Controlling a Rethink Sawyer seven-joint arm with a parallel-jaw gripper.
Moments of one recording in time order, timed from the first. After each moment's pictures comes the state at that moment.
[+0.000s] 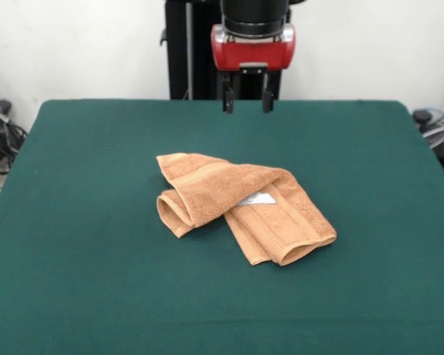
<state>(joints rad) -0.41 -0.83 0.18 1.93 -0.15 0.48 1.57</state>
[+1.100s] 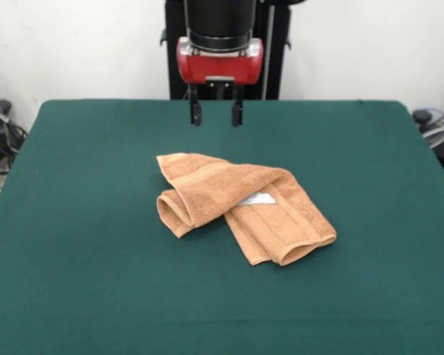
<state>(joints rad) -0.47 -0.79 0.18 1.86 -0.19 0.49 1.57</state>
